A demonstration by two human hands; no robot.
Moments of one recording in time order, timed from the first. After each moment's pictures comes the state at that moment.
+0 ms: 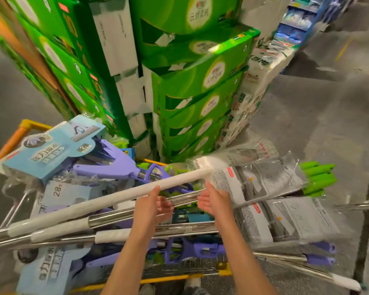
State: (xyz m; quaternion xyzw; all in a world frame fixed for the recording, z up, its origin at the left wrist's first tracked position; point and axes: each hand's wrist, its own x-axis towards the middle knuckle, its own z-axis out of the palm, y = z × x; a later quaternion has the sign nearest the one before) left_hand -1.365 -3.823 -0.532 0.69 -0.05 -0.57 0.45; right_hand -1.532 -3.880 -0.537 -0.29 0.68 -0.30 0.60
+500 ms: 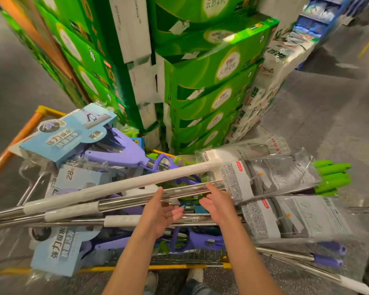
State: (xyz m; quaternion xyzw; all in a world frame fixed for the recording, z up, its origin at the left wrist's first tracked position) left_hand -1.370 -3.800 -0.547 0.58 0.11 -0.65 0.47; right_hand -1.522 -3.872 -0.558 -0.17 0.66 -0.29 0.67
